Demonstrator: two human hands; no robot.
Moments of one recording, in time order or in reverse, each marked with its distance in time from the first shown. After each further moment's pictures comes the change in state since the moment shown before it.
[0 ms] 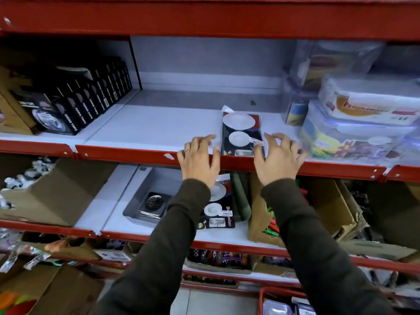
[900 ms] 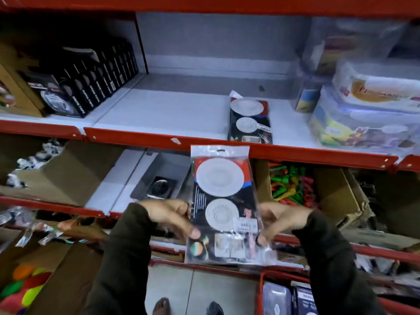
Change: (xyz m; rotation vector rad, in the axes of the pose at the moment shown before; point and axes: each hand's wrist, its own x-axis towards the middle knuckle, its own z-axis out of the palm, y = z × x) left_hand -0.078 -0.086 -0.083 -0.743 -1.559 -0.303; right_hand -0.083 0.061 -0.011 0.947 -1.729 -0.120
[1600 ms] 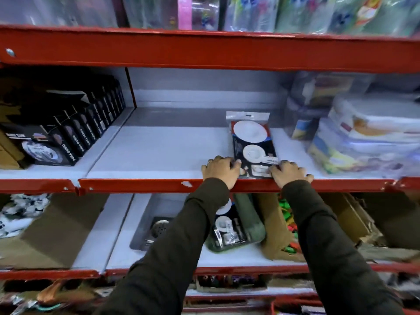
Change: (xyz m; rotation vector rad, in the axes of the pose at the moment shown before) left_hand 0.104 0.131 -0.088 0.689 1.019 0.078; right_hand 0.071 -0.108 -0.084 -0.586 1.492 0.685
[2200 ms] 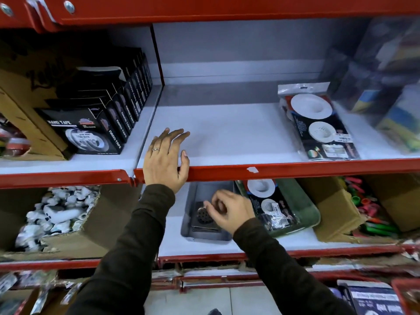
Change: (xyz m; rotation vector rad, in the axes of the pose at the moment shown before) left_hand -0.013 -0.271 -0.102 0.293 0.638 0.329; right_hand -0.167 -0.160 0.201 0.308 0.091 -0.812
